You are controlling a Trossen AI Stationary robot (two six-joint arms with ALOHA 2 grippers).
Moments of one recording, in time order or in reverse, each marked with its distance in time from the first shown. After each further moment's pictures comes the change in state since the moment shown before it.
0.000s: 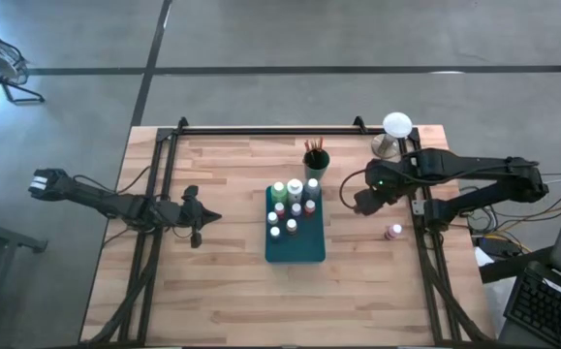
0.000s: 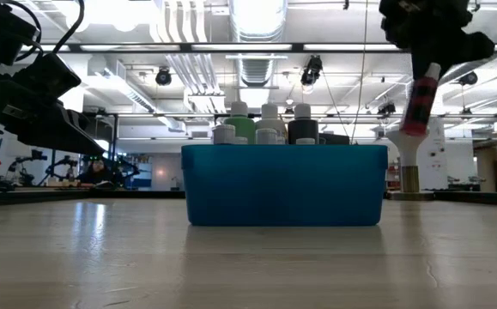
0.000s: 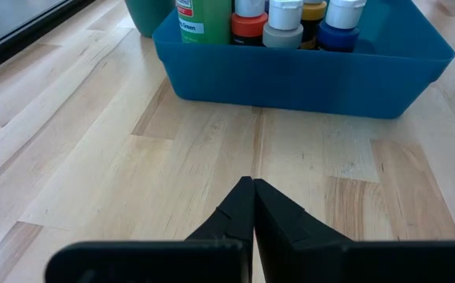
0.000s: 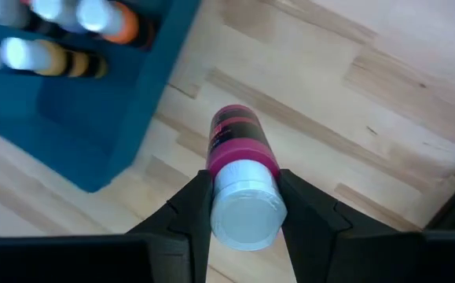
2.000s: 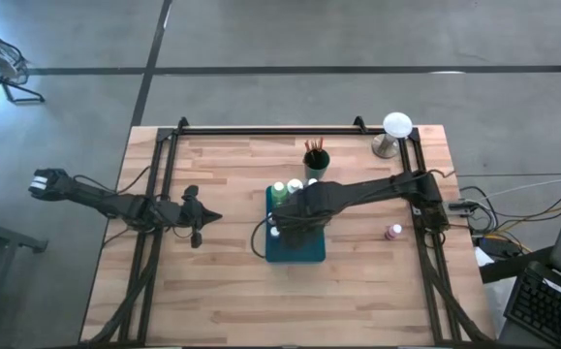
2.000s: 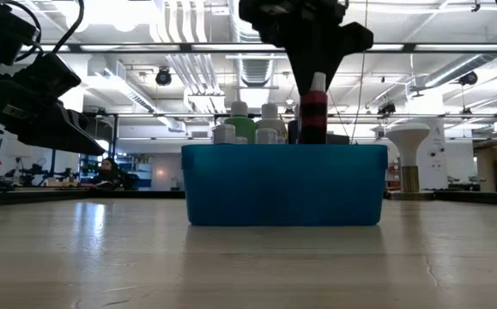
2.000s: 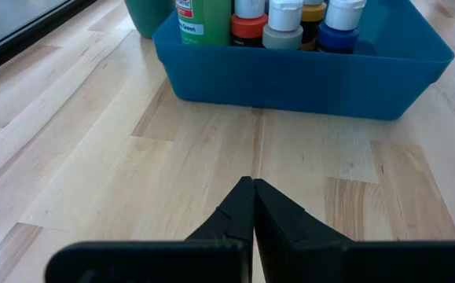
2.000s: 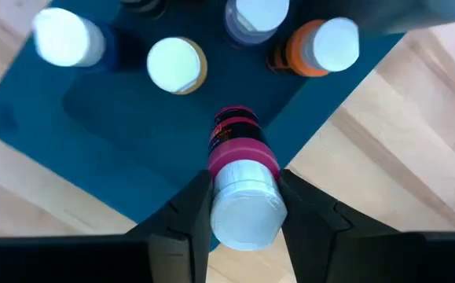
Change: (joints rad) left arm 0.000 0.000 -0.003 0.005 0.000 0.000; right arm 0.204 0.923 0.855 -0.211 0.094 -0.025
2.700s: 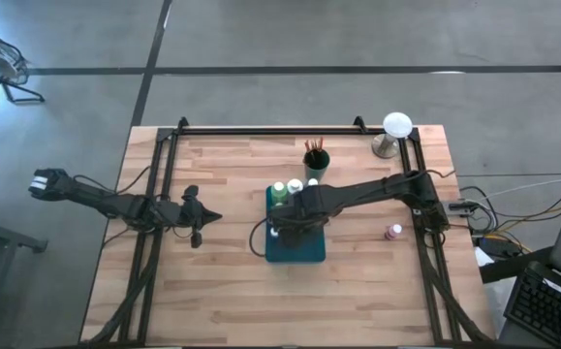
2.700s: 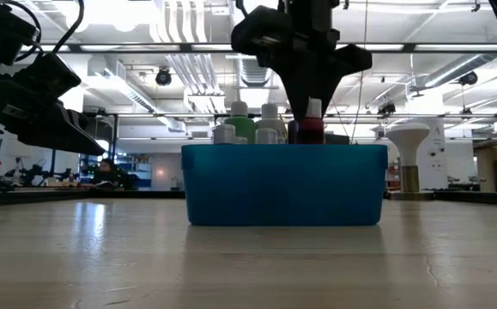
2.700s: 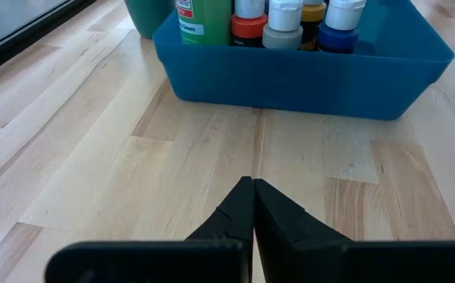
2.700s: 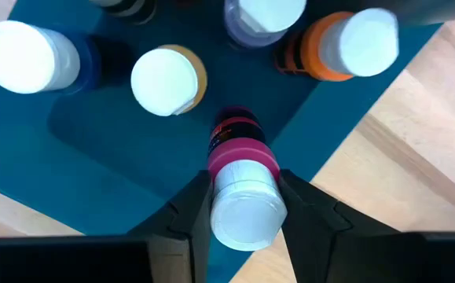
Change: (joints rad) left arm 0.000 0.000 0.000 0.000 0.000 0.000; right arm -0.016 0.028 -0.080 0.091 -0.013 0.057
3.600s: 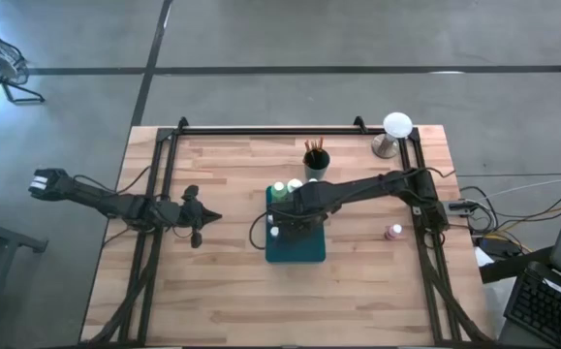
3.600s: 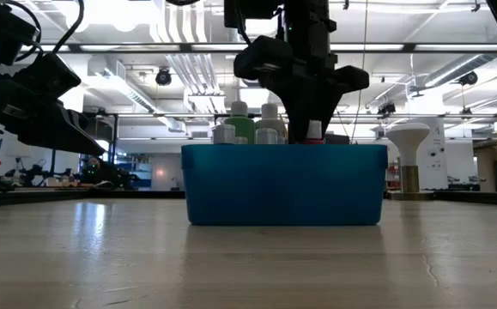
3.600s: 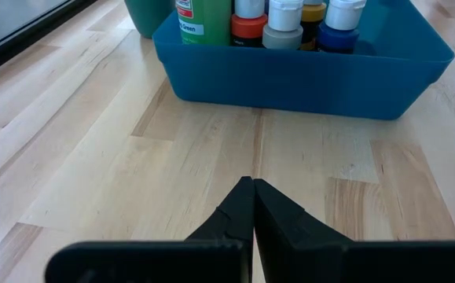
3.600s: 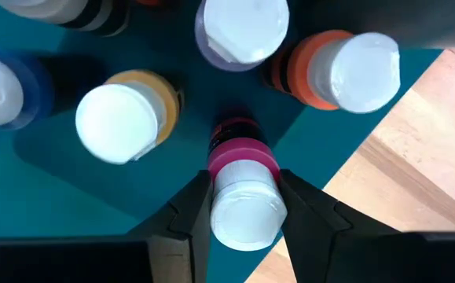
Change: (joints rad) left arm 0.000 0.000 0.000 0.000 0.000 0.000; right arm -0.044 -0.004 -0.090 0.073 -0.013 -0.044
